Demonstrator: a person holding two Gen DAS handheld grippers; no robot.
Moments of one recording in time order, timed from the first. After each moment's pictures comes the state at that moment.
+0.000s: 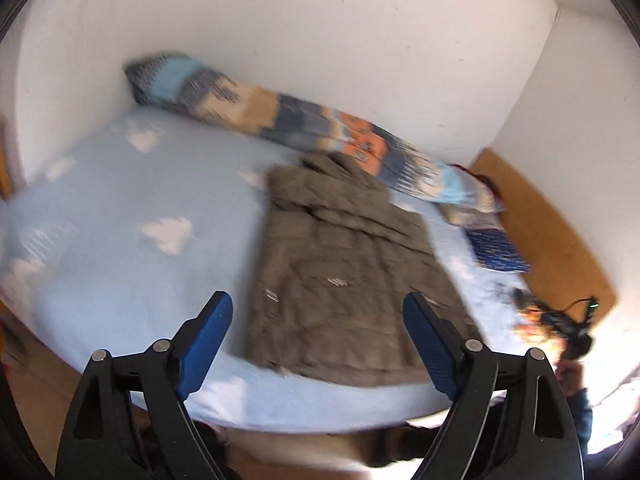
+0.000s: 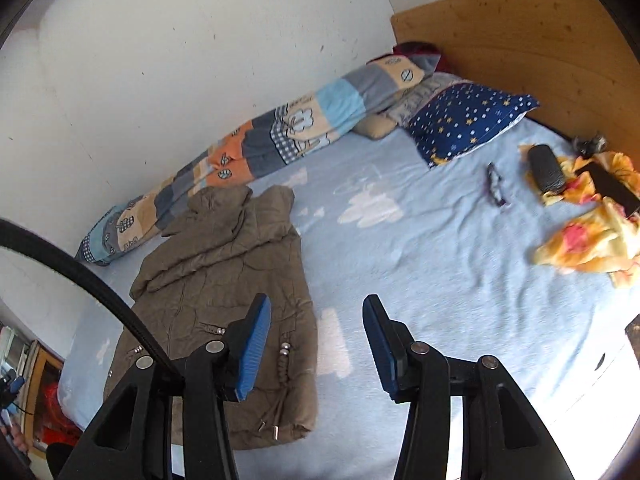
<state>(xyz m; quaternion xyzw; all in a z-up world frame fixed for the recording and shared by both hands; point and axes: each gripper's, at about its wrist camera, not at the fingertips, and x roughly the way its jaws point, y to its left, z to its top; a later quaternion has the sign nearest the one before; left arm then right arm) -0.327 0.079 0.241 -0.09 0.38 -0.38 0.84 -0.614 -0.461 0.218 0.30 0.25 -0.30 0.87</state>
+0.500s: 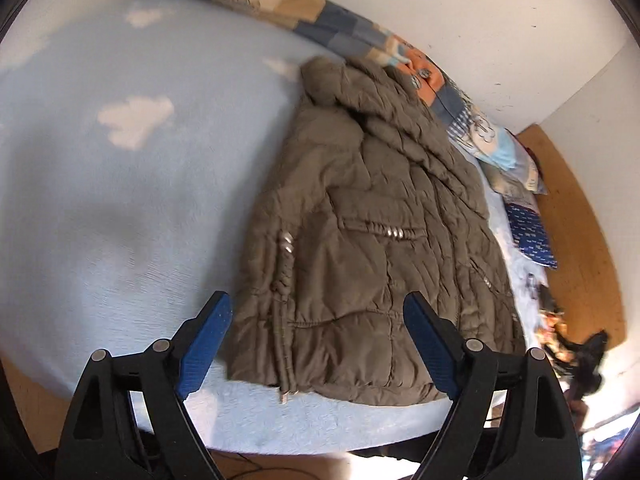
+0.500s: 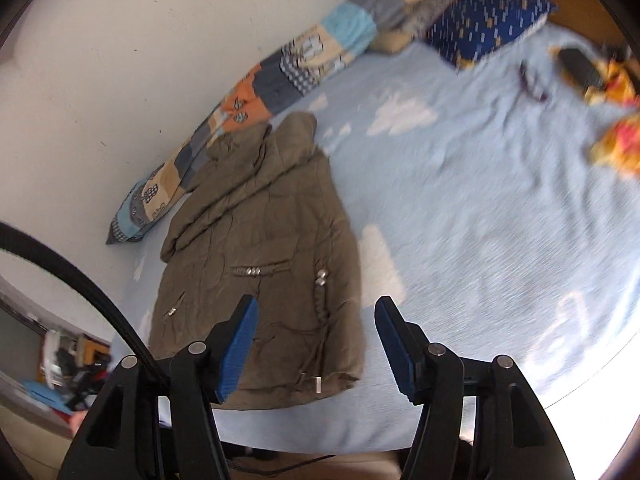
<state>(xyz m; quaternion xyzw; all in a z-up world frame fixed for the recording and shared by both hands) -0.241 -0.005 0.082 -0.11 0.52 -0.33 0.78 -0.582 -0.459 0.143 0.43 0.32 -0.20 0.82</state>
